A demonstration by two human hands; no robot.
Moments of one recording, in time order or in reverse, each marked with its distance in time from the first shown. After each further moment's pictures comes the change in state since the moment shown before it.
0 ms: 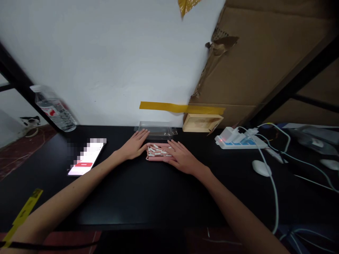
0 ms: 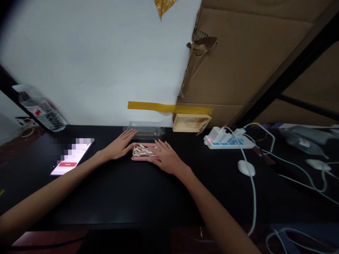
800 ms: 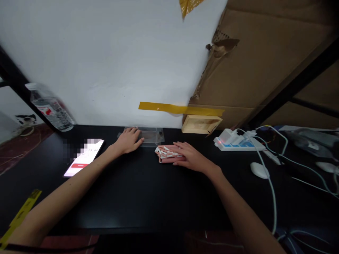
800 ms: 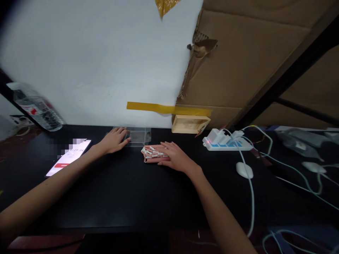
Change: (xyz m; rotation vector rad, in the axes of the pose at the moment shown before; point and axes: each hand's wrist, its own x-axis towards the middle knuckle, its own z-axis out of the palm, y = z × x) left_hand 0.008 -0.026 -0.006 0.239 -0.032 -0.155; right_hand -0.013 0.028 -0.029 -0.025 -0.057 -0.033
